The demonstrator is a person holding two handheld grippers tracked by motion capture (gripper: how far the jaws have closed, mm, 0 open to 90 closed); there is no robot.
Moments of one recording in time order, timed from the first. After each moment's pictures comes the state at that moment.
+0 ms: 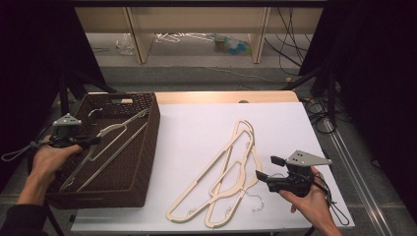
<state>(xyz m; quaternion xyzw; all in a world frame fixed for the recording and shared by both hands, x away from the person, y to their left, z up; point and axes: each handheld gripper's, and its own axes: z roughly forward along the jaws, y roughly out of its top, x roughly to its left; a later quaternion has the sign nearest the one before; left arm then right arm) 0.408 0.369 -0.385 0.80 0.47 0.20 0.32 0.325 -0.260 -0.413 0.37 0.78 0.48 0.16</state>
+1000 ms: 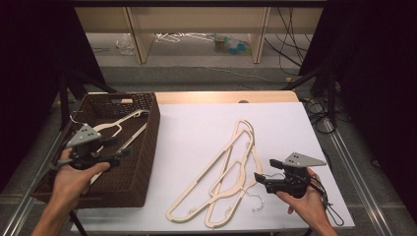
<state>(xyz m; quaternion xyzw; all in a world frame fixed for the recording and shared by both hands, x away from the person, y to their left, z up) 0.333 0.257 -0.354 0.75 0.43 0.21 0.46 0.328 -0.257 -0.427 0.39 0.78 0.46 0.15</state>
